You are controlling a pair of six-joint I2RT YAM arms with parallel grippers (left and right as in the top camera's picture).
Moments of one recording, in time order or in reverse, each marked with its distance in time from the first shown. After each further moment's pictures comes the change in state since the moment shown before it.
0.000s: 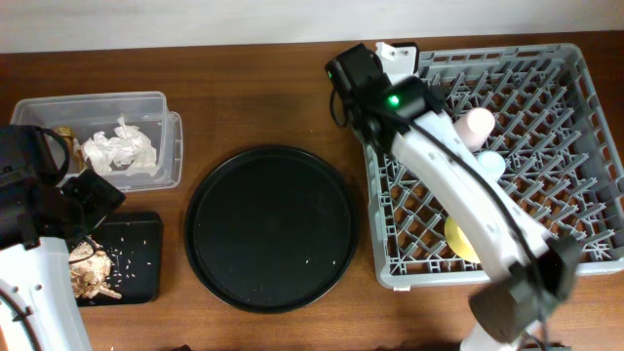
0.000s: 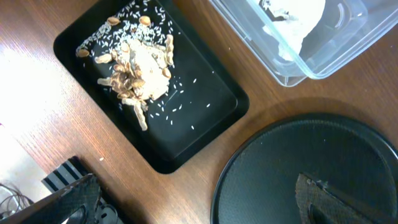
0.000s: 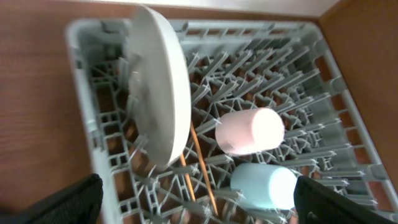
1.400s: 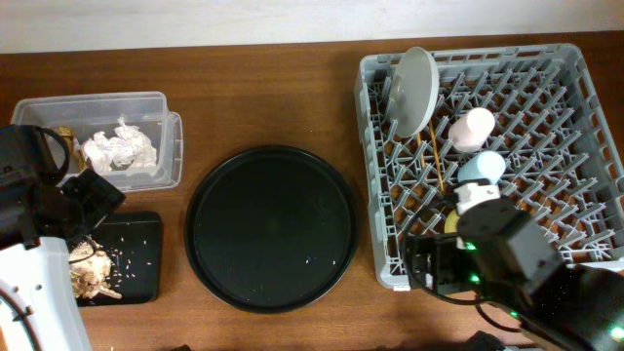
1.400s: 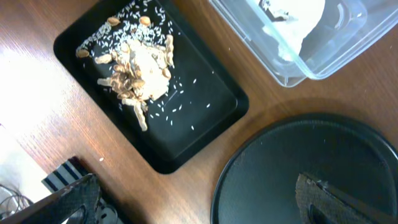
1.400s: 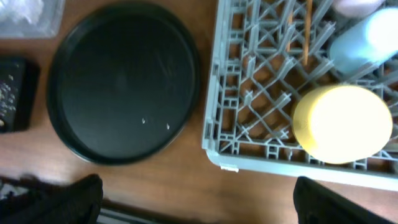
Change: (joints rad) left arm 0.000 0.000 0.000 -0.001 0.000 0.000; right arm 0.142 -0.872 -0.505 -0.174 -0.623 0.041
